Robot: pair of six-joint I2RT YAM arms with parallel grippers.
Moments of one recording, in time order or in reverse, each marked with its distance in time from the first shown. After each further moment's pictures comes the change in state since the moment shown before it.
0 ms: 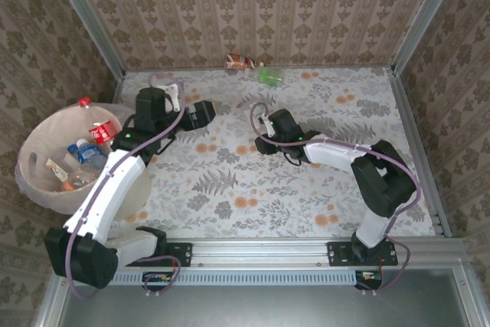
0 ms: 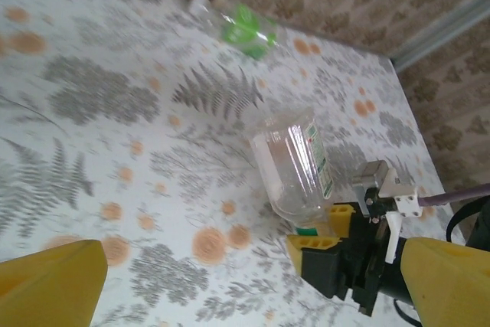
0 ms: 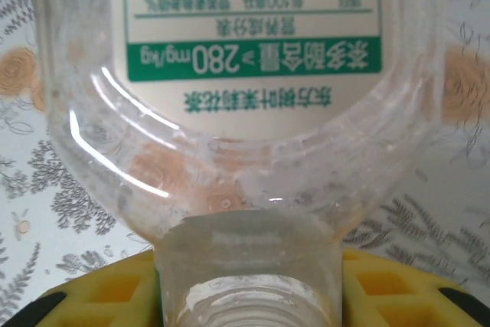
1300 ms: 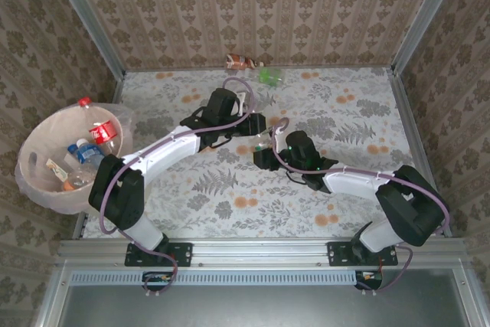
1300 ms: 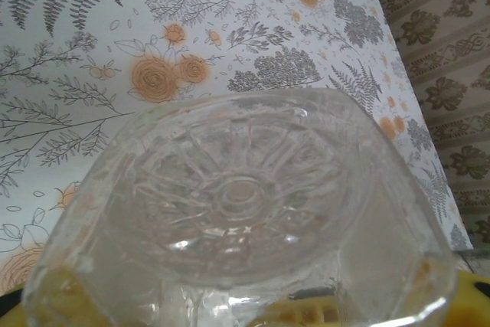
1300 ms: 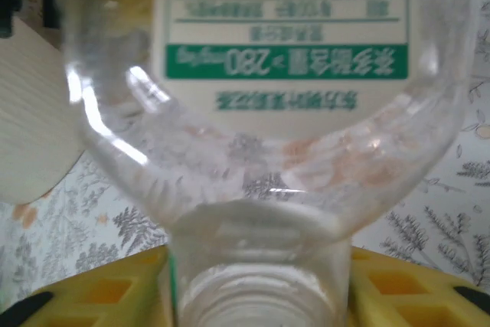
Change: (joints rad) left arm -0.318 0.436 0.117 0.212 -0.020 -0.076; right arm 0.061 -0.253 -0.335 0.389 -0.204 0.190
